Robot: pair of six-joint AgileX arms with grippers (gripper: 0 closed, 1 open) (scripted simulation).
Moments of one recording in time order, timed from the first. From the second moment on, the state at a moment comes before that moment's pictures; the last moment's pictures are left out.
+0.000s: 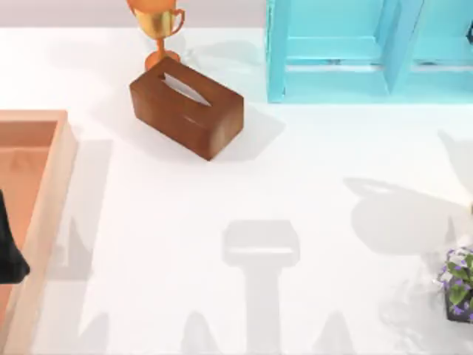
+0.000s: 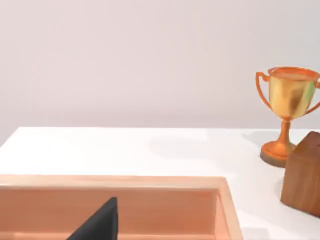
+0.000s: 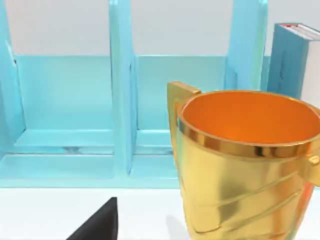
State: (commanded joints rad) left arm 0.00 0.00 0.00 0.00 0.00 0.00; right arm 0.00 0.00 0.00 0.00 0.00 0.00
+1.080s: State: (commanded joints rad) left arm 0.00 0.00 0.00 0.00 0.00 0.00; right arm -0.25 1.30 0.68 0.76 -0.16 -0.05
